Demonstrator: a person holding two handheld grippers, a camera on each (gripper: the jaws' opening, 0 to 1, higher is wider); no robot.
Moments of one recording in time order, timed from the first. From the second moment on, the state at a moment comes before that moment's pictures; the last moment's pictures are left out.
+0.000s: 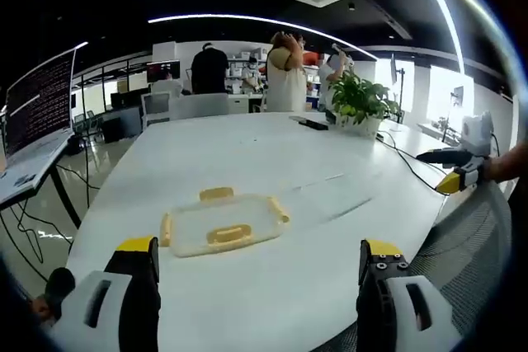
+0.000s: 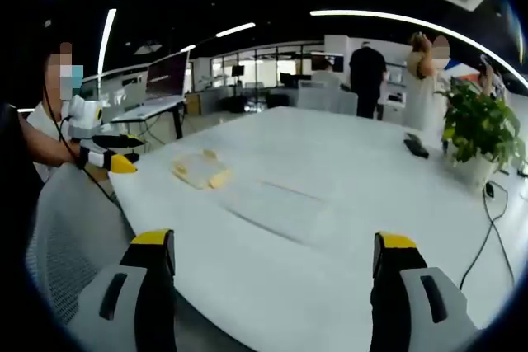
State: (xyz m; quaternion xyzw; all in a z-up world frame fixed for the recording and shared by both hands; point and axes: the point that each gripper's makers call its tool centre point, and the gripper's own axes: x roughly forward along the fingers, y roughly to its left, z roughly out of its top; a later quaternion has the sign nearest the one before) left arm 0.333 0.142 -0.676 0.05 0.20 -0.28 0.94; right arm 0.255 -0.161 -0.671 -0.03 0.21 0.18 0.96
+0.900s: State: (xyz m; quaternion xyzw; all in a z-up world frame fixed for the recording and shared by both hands) left arm 0.335 0.141 -0.675 0.05 0.20 -0.27 0.94; right arm 0.256 -0.161 -0.671 -0.03 0.21 0.18 0.96
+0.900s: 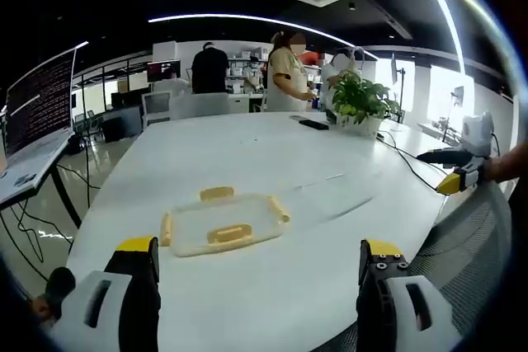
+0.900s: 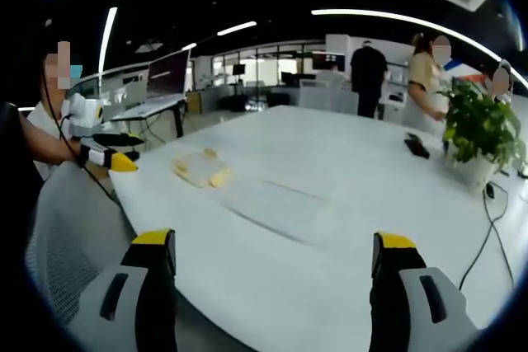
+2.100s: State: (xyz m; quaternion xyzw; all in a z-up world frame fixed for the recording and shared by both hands) left arm 0.334 0.142 -0.676 0.04 0.21 -0.27 0.94; right arm 0.255 -0.162 -0.673 -0.04 0.22 0.18 0.96
